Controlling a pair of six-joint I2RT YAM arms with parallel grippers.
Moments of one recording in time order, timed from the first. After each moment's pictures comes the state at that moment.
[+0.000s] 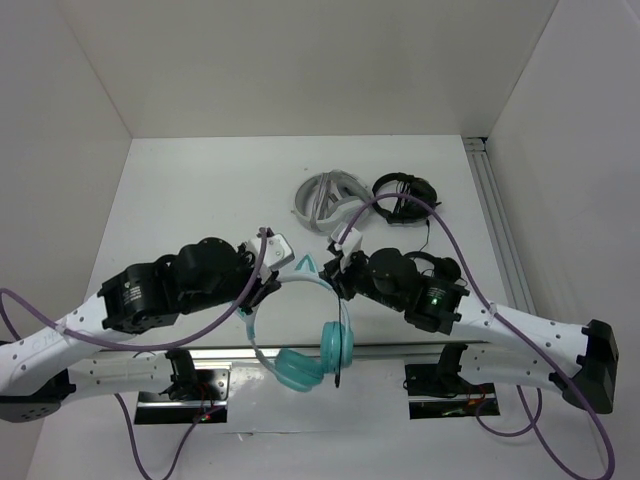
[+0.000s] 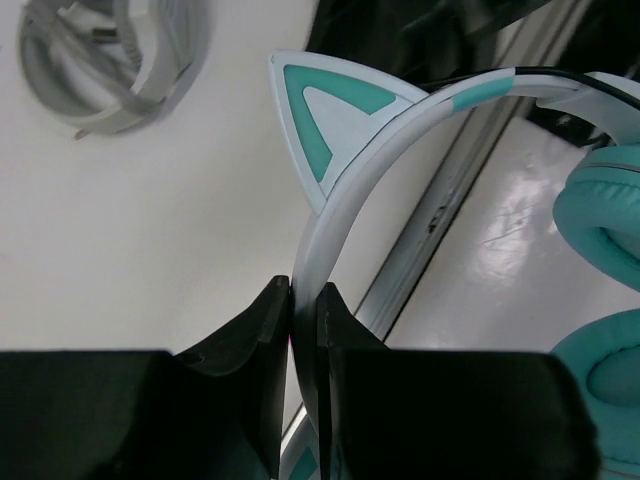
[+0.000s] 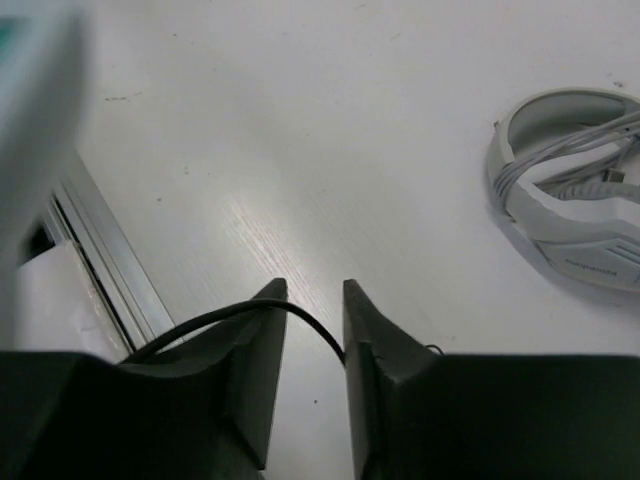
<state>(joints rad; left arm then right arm) -1.11 0.92 1.25 -0.89 -0.18 -0.03 1.08 0.96 0.77 -0.11 0.16 0.02</state>
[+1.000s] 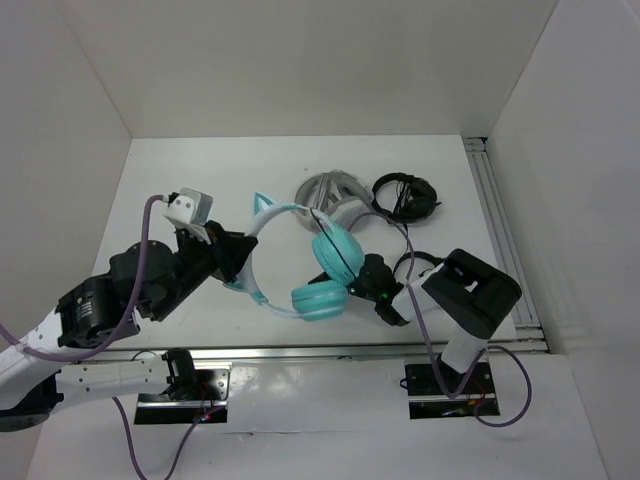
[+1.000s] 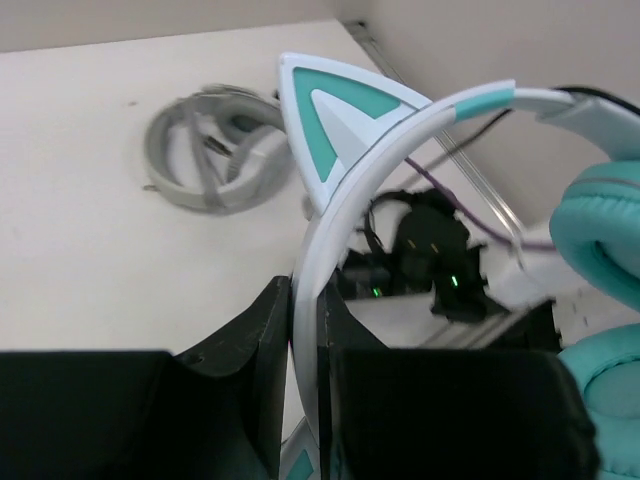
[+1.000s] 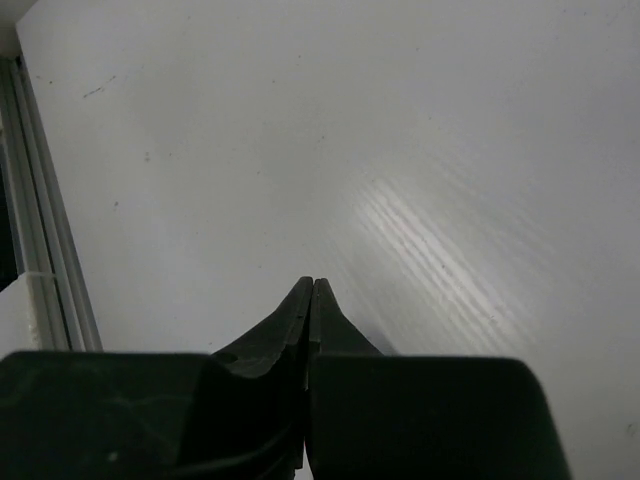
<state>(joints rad) -1.13 0.77 1.26 -0.66 -0.50 -0.40 0.76 1.69 0.43 0.99 -0.30 0.33</state>
